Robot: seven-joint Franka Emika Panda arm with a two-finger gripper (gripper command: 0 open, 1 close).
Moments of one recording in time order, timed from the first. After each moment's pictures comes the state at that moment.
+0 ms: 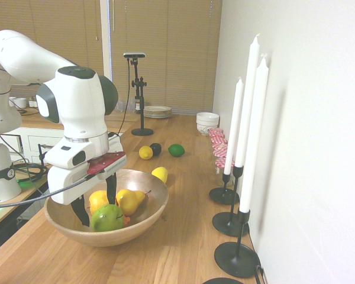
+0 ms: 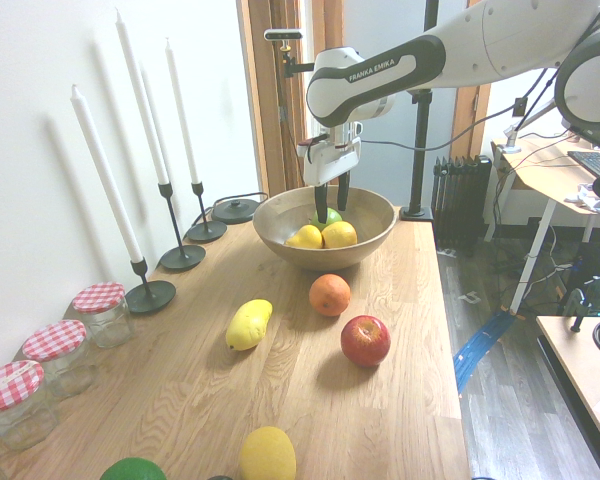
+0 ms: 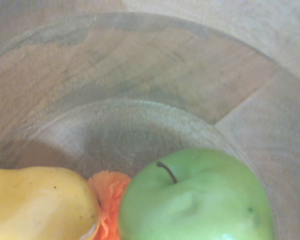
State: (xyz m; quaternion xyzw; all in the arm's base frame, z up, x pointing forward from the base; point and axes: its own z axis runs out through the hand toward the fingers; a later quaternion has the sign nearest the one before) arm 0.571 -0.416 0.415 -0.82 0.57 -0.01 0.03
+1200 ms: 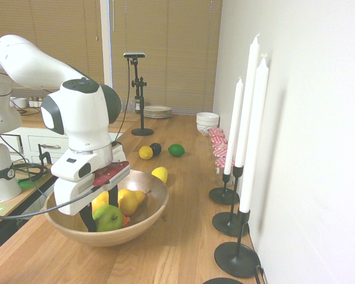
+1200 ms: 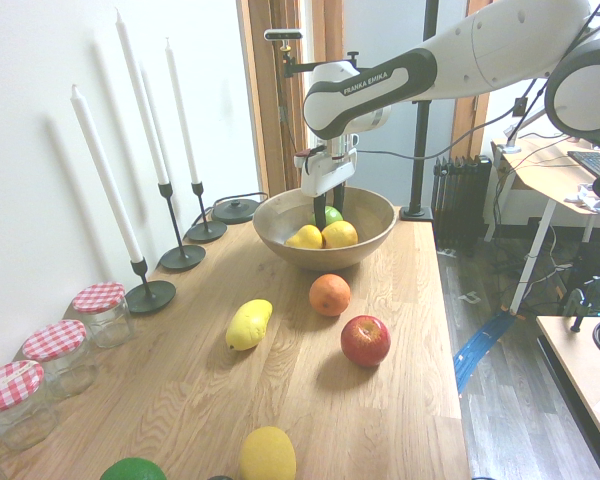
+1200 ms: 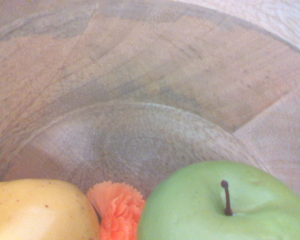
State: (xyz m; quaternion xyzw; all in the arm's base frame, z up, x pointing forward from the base) arm 0.581 -0.412 0.396 -0.83 0.56 -0.01 0.04
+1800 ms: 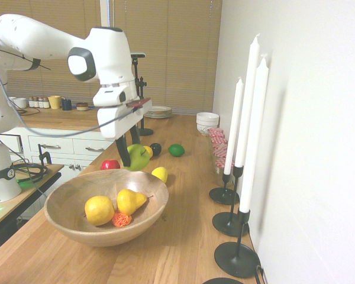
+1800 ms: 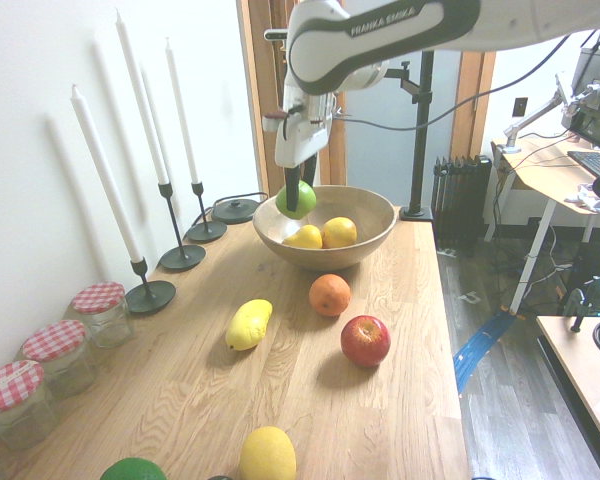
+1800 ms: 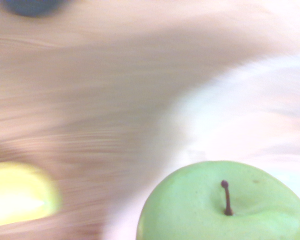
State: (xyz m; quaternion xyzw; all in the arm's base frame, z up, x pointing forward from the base) arm 0.614 -0.247 0.528 -0.88 0.46 -0.08 0.04
